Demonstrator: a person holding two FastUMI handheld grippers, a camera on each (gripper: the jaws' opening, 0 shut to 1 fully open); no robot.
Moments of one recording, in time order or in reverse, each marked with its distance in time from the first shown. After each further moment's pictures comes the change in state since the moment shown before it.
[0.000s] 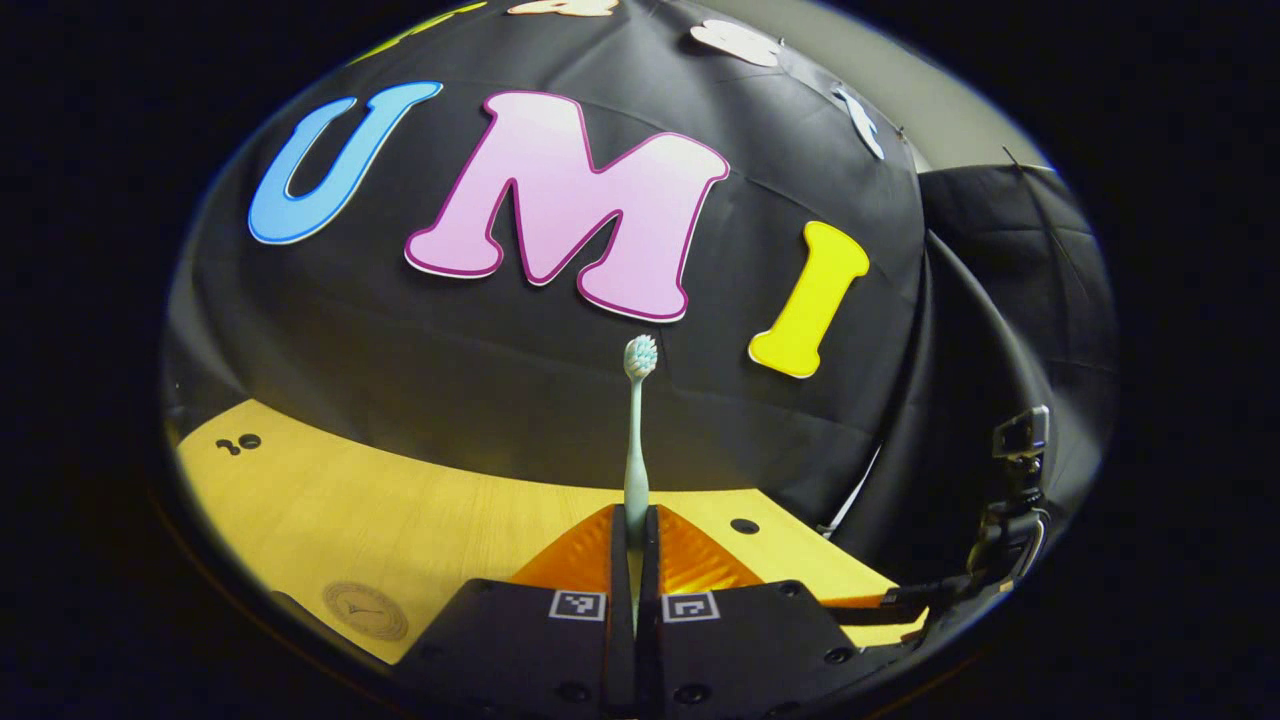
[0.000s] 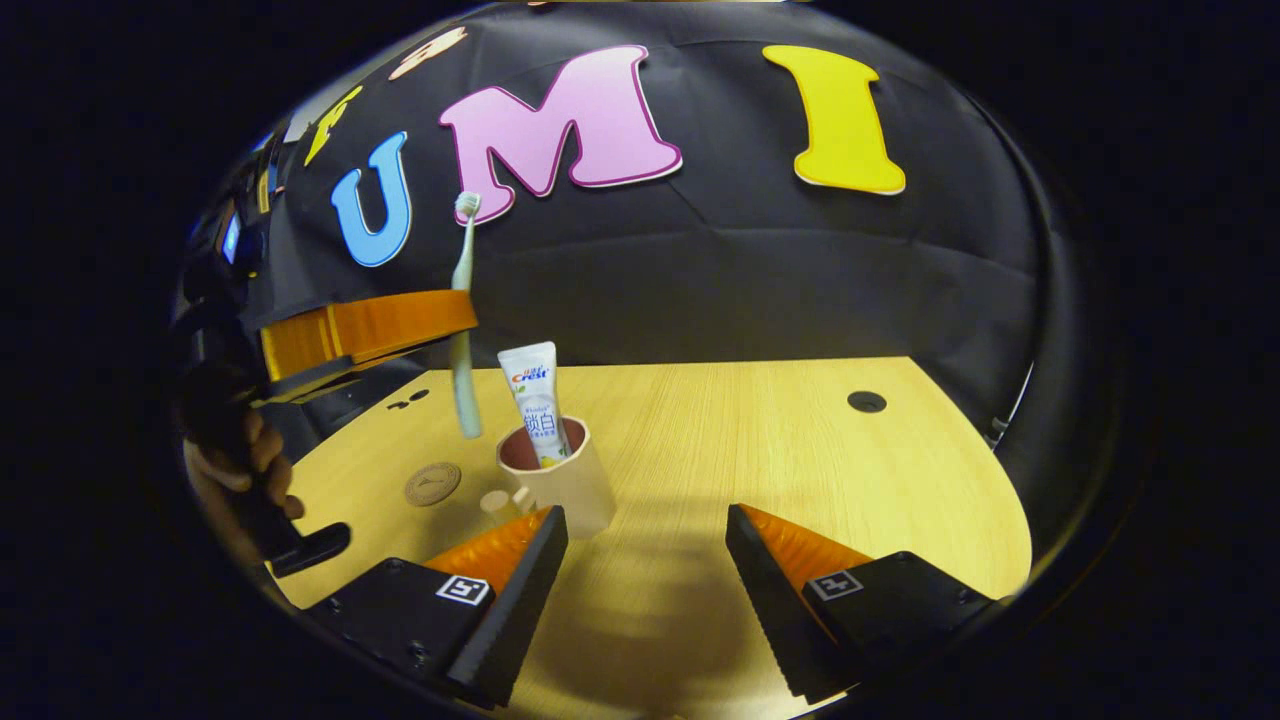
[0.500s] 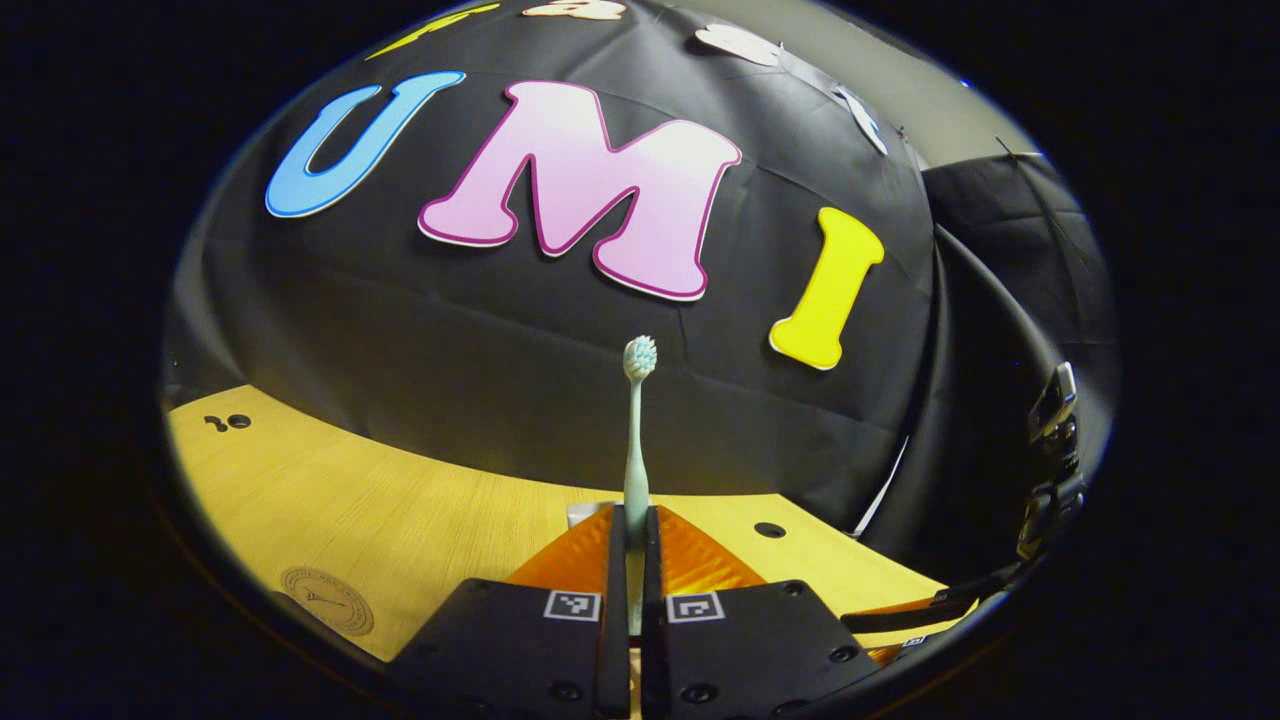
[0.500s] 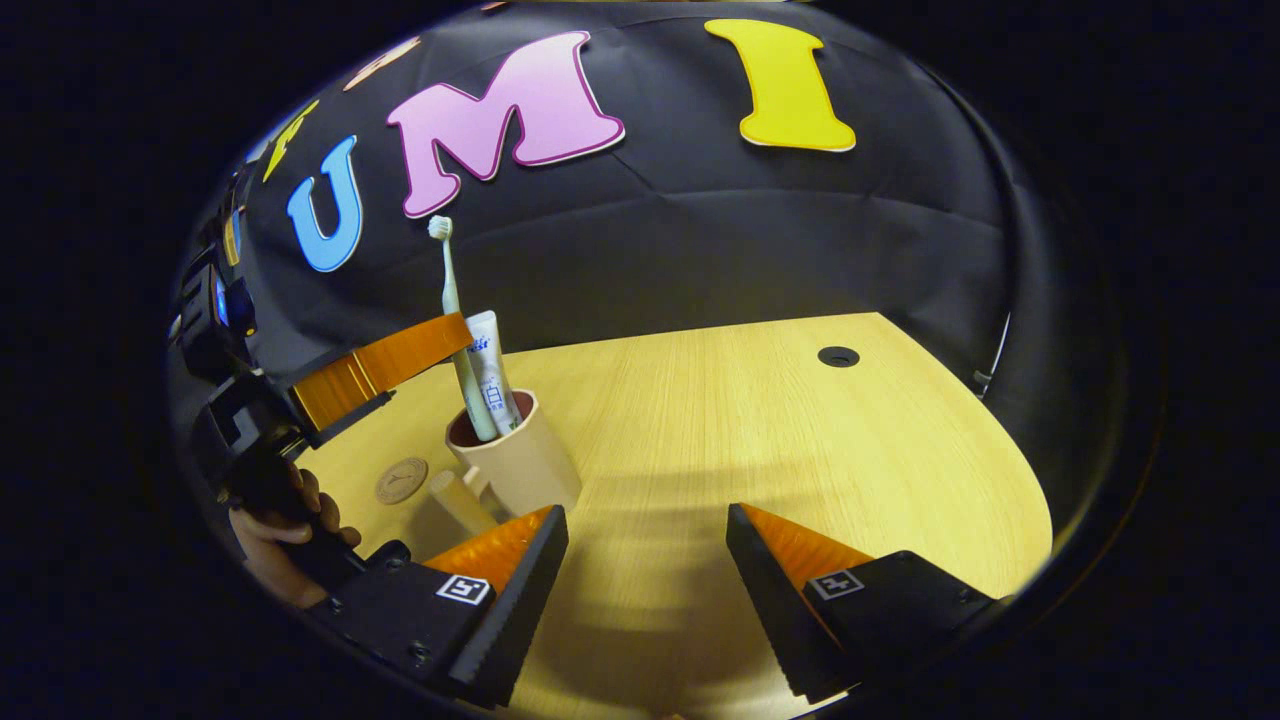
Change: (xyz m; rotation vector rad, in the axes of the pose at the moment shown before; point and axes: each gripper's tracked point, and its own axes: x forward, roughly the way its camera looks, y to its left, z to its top) left arm 0.026 0.015 -0.052 0.014 -0.032 0.027; right arm 0.010 -0.025 -0.024 0.055 0.036 -0.088
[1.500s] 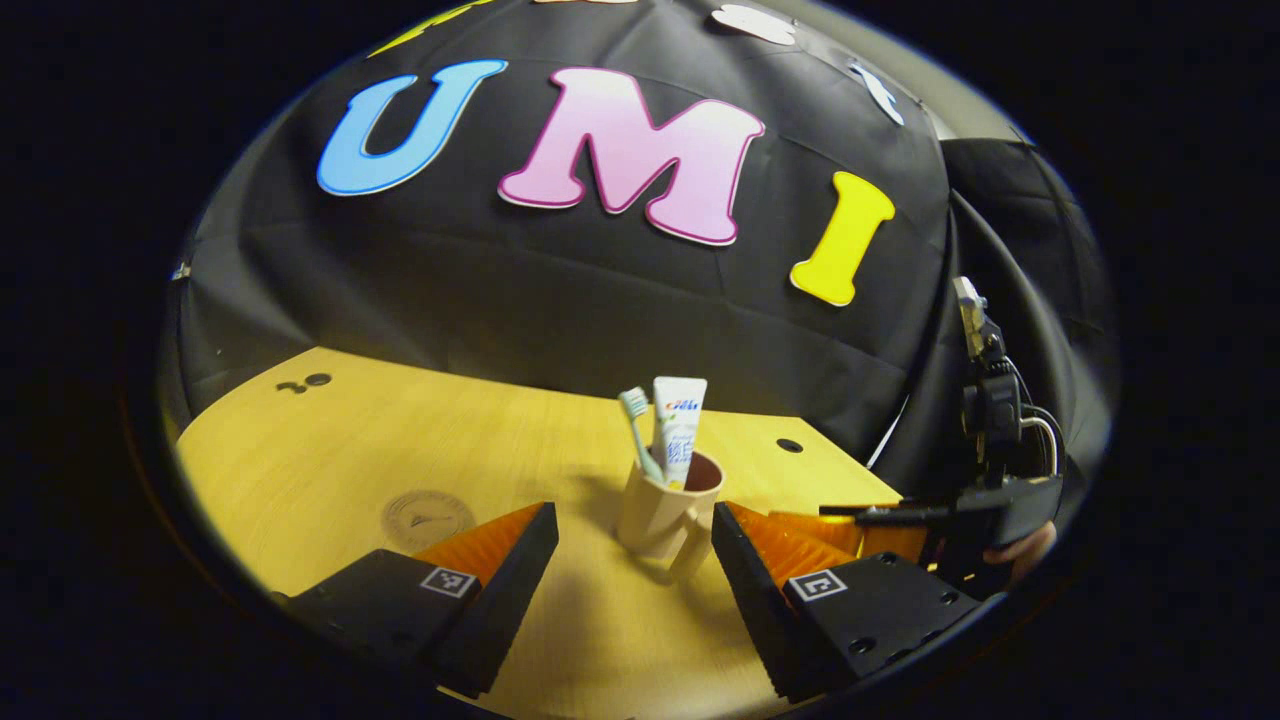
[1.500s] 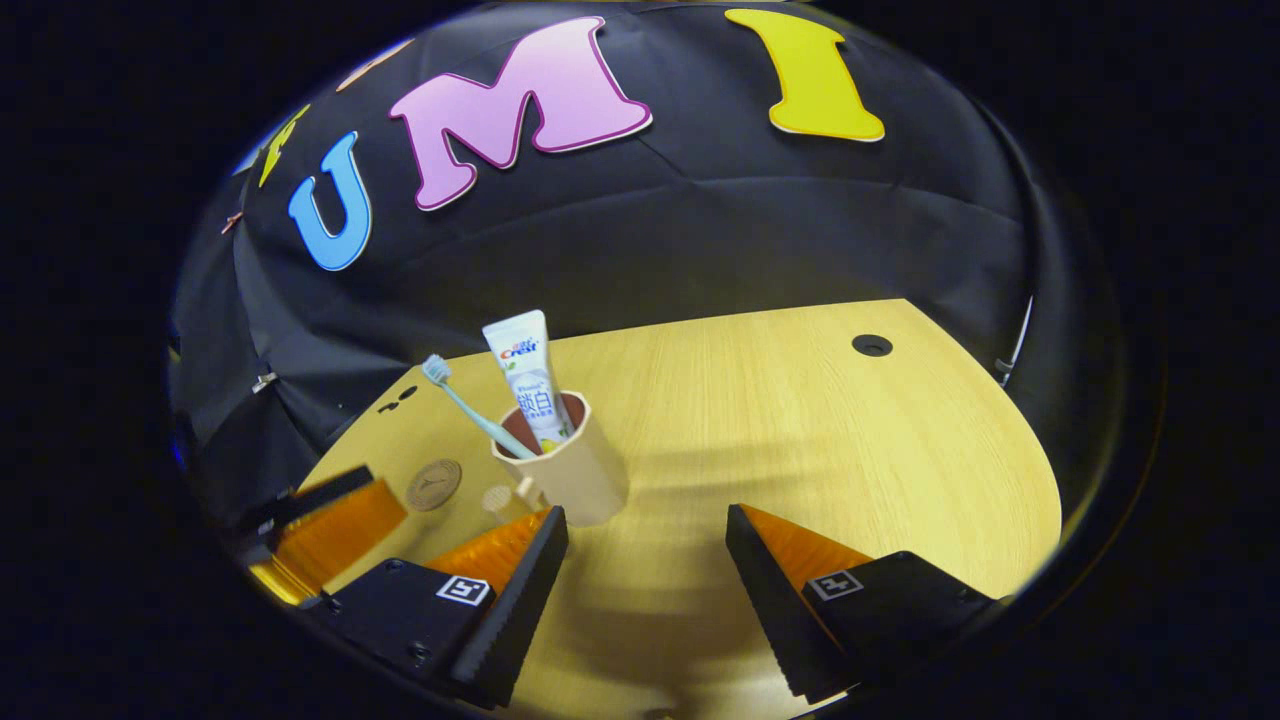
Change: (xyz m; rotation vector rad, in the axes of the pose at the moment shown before) left arm -0.145 0.040 -0.030 -0.017 0.221 0.132; right arm 0.006 0.047 0.014 0.058 0.071 0.052
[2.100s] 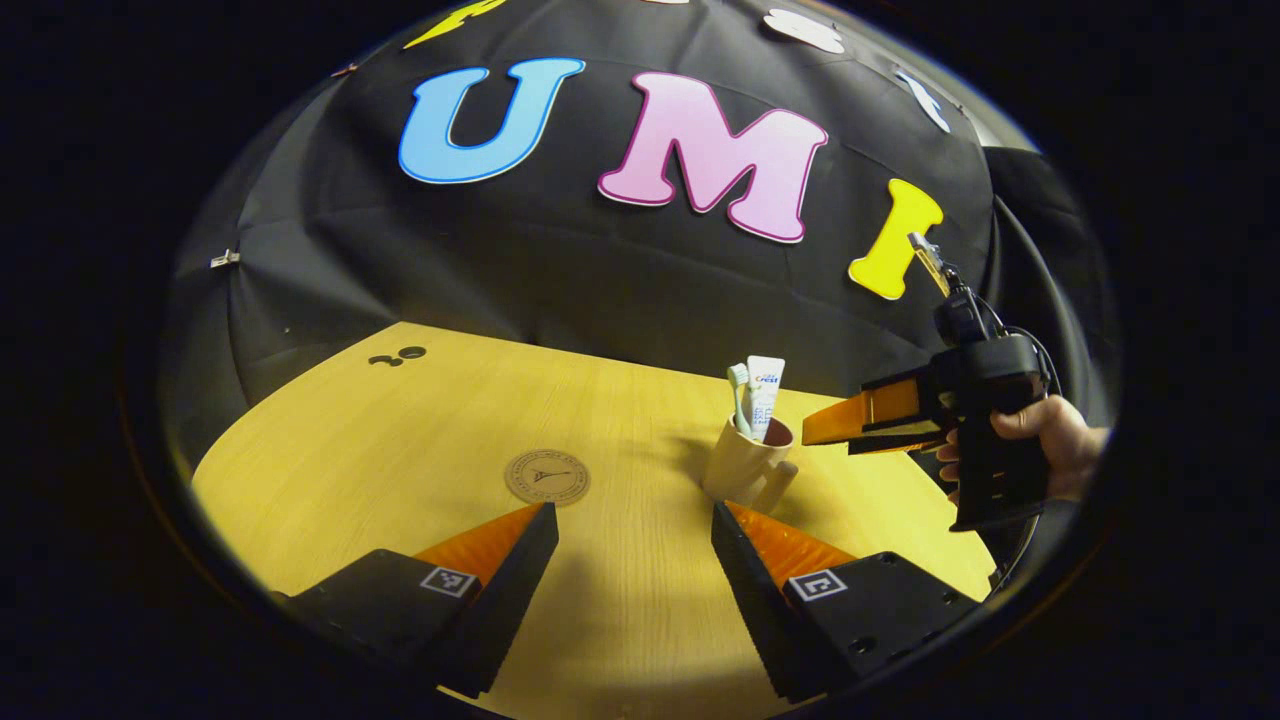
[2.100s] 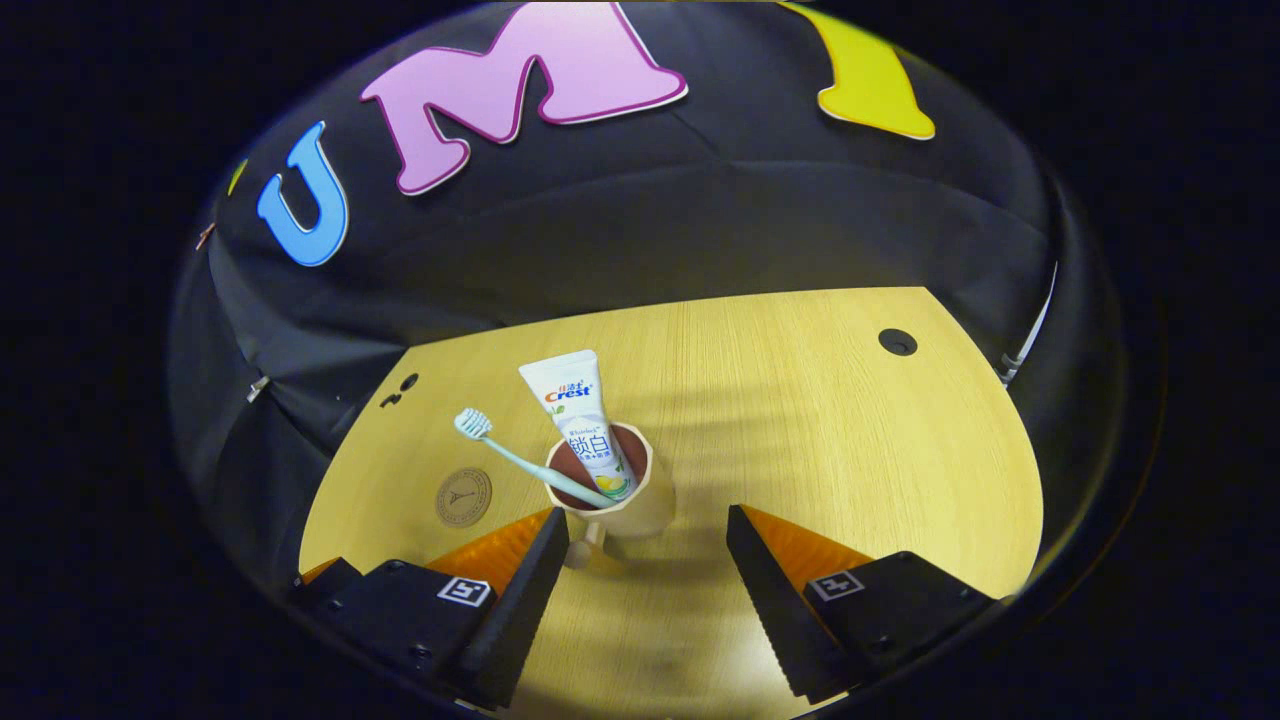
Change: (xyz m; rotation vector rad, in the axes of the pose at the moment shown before) left arm -0.080 0.070 -0.002 -0.029 0.070 0.148; right arm 0.014 0.043 0.030 0.000 0.212 -0.048
